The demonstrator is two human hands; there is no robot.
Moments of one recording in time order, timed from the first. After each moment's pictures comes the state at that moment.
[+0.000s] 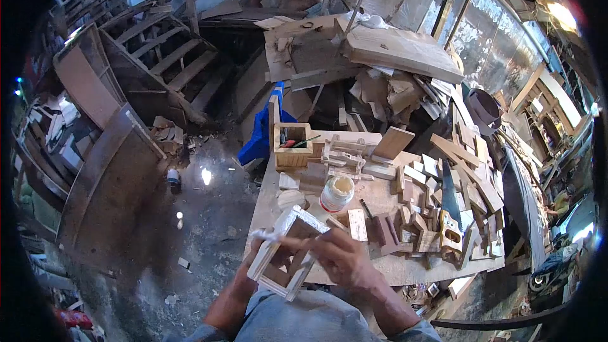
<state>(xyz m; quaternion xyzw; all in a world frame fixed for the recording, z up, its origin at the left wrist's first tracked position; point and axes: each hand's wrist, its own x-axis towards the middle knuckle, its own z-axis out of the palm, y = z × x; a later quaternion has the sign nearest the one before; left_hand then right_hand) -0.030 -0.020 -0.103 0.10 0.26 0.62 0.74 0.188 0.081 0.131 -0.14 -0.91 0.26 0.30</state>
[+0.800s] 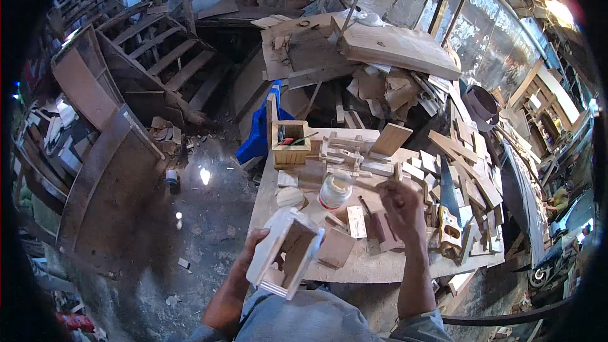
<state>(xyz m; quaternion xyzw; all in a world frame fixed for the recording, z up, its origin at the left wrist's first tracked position) -0.033 -0.033 -0.016 0.12 0.38 0.60 0.69 0.240 0.170 0.155 -0.40 -0.77 0.36 0.34</state>
